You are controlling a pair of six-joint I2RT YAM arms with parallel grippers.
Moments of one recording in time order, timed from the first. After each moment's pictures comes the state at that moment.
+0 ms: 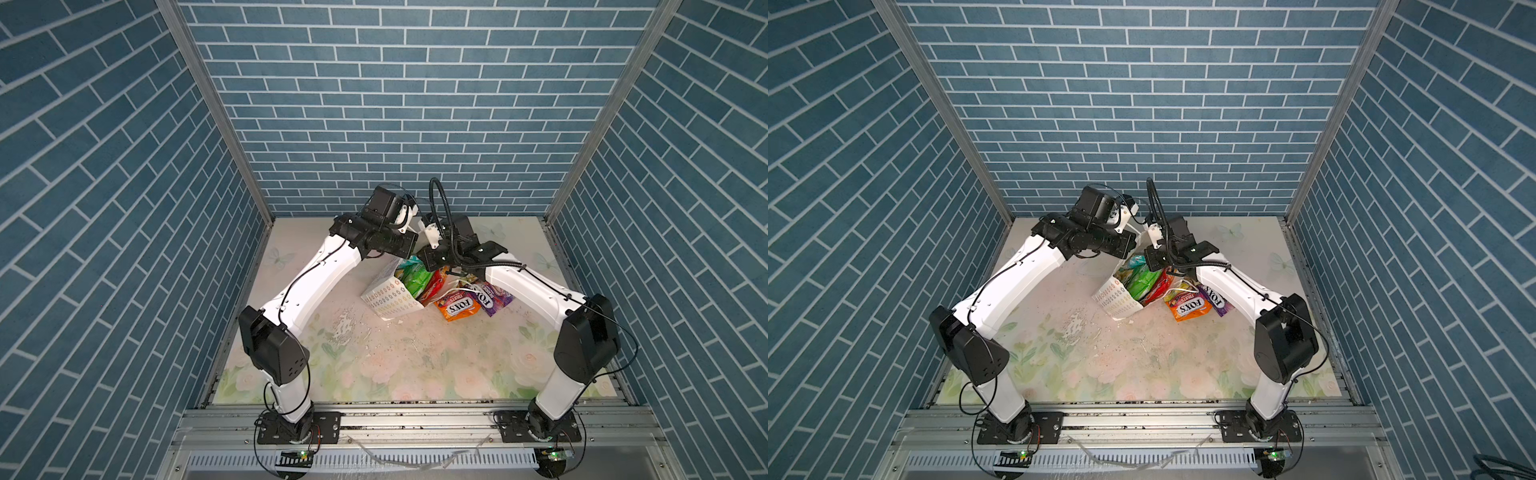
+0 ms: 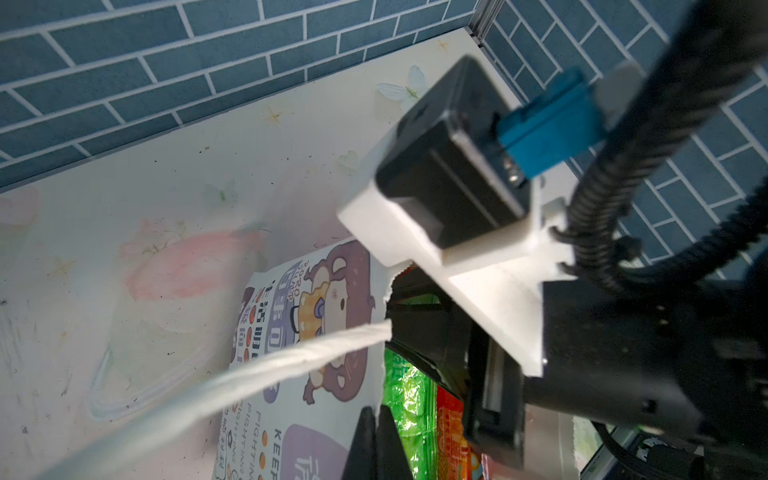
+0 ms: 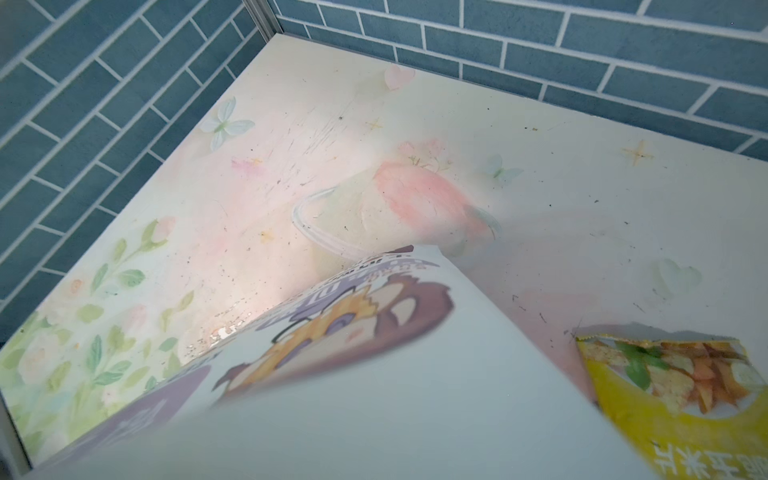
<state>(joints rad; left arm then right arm) -0.60 1.76 1.91 -0.95 0.17 -0.17 0.66 1.72 1.48 -0.44 -0.17 0.14</state>
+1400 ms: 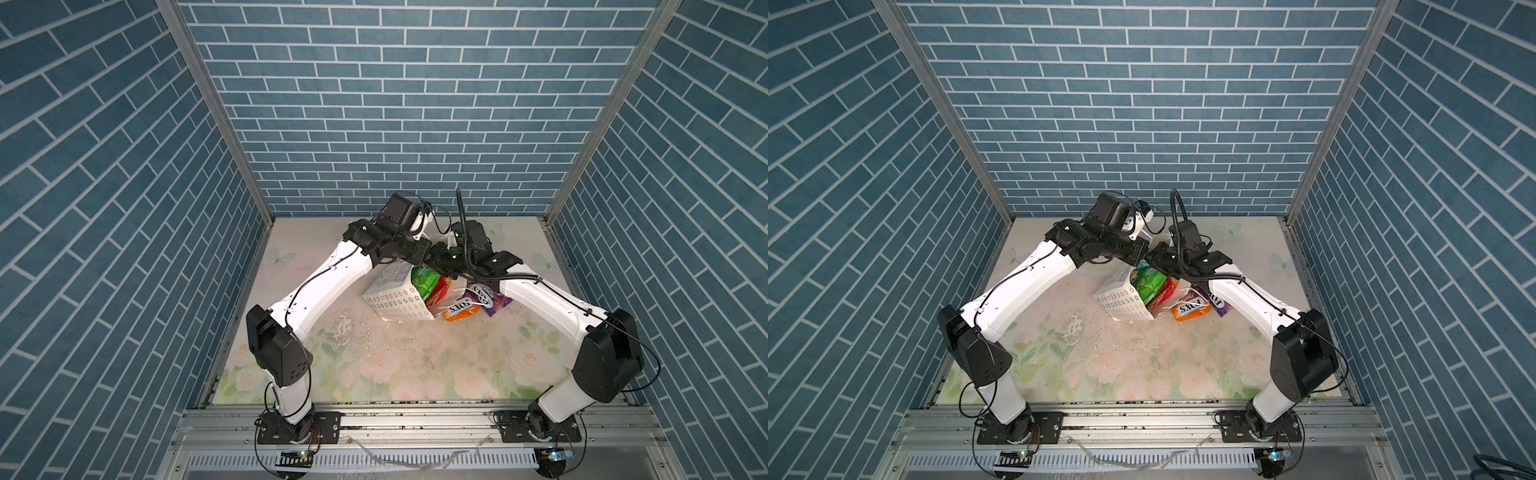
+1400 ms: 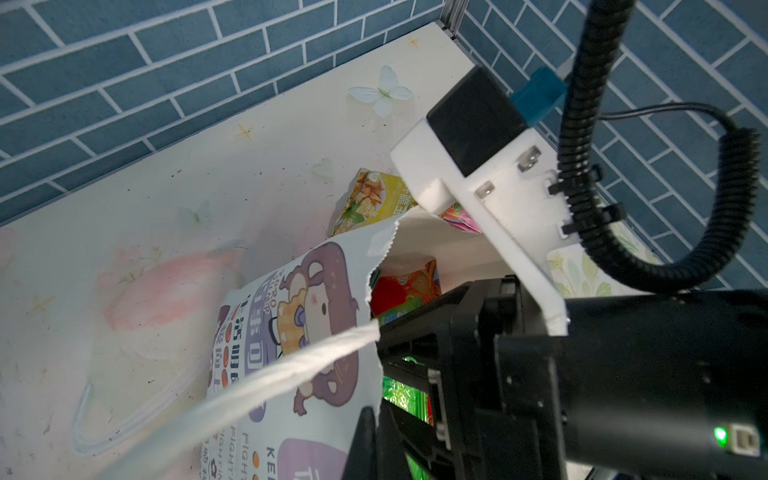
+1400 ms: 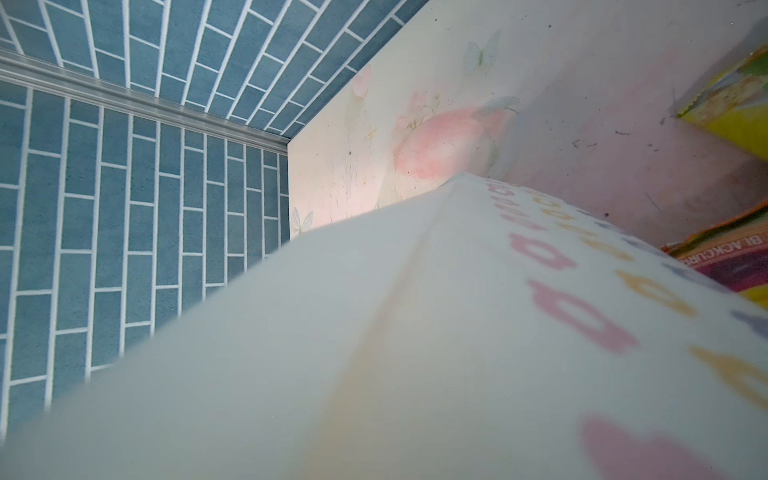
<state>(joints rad) -0.70 1.77 1.89 -0.90 0.11 -0.14 0.64 1.59 1.32 -0.36 -0.26 0.97</state>
